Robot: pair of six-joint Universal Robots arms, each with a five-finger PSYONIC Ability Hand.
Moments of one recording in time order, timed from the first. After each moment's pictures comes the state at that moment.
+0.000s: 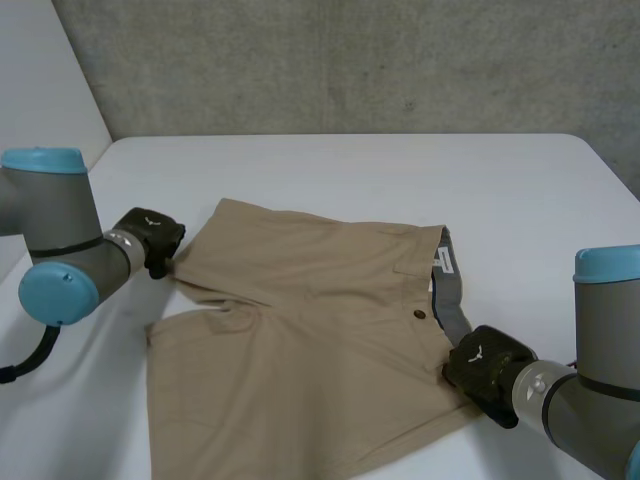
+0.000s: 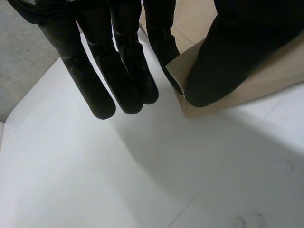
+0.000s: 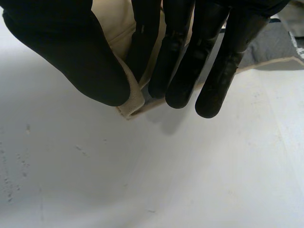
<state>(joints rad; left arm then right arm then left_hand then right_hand) 4.51 -2.34 -1.12 2.96 -1.51 3.76 1.93 -1.22 1.81 0.22 1.44 2.19 1.11 1.14 1.15 1.15 0.96 0.98 1.17 1.18 1.19 0.99</state>
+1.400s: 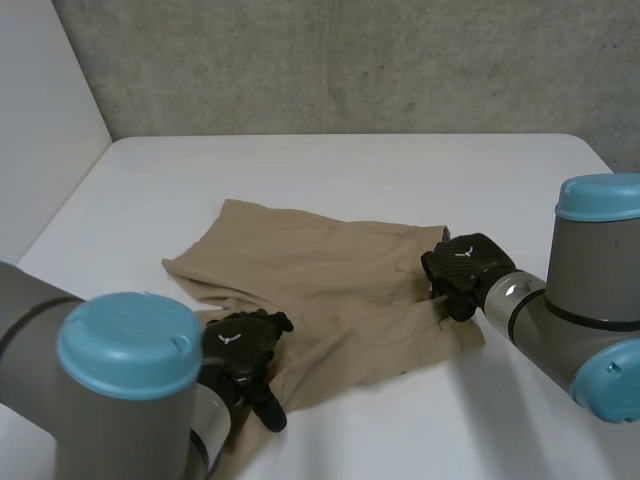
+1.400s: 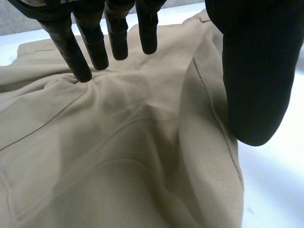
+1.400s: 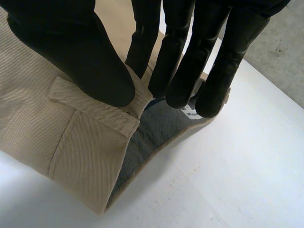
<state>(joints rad) 3.93 -1.88 -1.74 3.07 -1.83 2.93 1.98 -1.12 1.51 0.09 1.45 2.70 0.29 0.30 0.30 0.30 0.12 0.98 1.17 1.18 1.19 1.00</state>
